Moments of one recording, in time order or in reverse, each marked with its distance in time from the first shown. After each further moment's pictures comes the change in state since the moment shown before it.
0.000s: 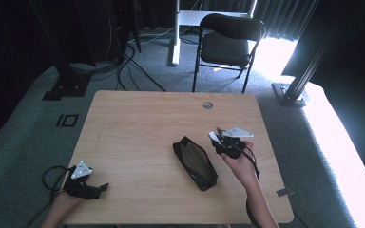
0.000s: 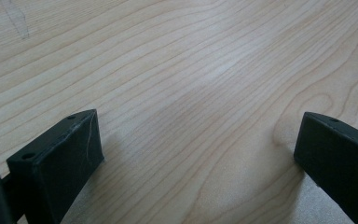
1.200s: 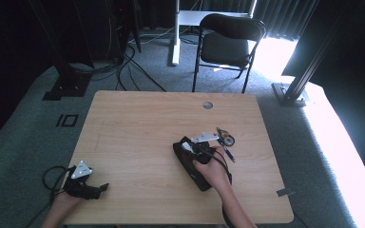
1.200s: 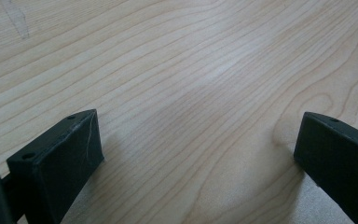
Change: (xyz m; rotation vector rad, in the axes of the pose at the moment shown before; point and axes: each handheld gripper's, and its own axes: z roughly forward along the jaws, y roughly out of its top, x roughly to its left) left arm 0.000 0.000 0.000 0.000 0.000 0.000; right arm 0.076 -0.001 0.046 0.182 0.062 -0.026
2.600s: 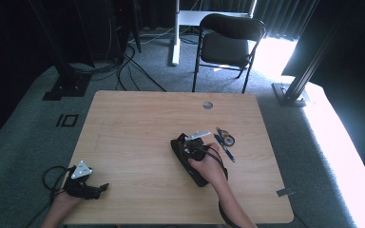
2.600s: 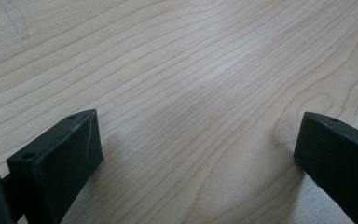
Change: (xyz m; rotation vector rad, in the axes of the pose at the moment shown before) left arm 0.000 0.000 0.000 0.000 -0.001 0.001; right arm 0.004 0.012 0.012 0.099 0.016 -0.026
